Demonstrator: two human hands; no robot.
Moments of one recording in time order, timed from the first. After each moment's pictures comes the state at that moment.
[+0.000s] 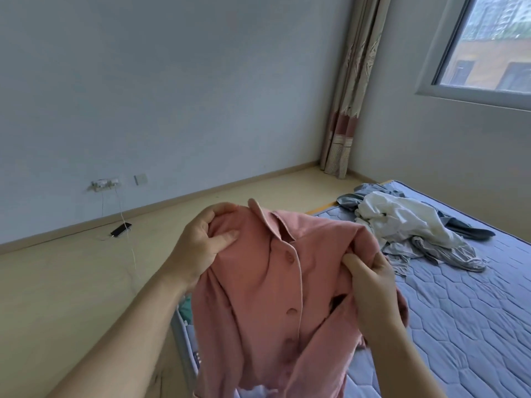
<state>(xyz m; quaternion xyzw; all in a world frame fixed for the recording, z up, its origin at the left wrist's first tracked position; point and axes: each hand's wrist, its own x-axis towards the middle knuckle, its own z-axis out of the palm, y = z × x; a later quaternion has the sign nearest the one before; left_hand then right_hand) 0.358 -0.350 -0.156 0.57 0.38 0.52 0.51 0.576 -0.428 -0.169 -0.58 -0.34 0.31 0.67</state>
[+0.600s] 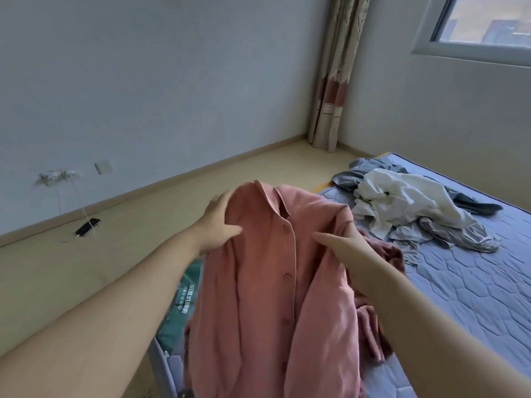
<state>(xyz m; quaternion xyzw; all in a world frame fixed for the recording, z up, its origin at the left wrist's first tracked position) 0.406 -0.143 -0.226 0.74 0.48 0.26 0.40 0.626 -0.233 -0.239 -0.68 -0.39 0.40 0.48</state>
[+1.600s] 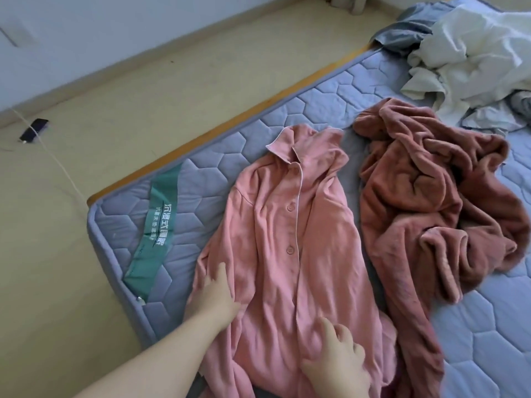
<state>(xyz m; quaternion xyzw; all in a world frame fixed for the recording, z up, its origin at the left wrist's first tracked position) 0.390 -0.165 -0.602 0.62 0.67 -0.20 0.35 0.543 -0.294 -0.563 -0.85 -0.31 0.43 -0.08</state>
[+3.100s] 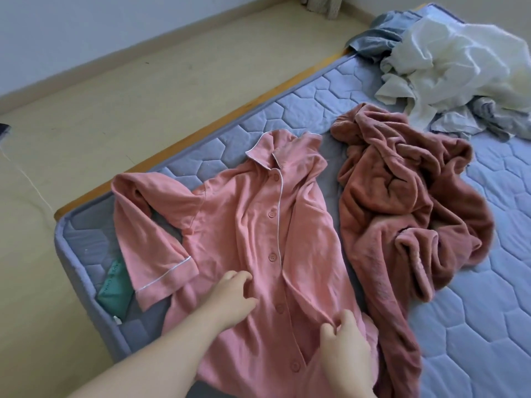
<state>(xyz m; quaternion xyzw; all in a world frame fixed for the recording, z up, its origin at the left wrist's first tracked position) 0.430 -0.154 -0.591 0.73 0.53 -0.14 0.42 0.571 -0.280 -0.555 -0.92 -0.19 0.32 0.12</state>
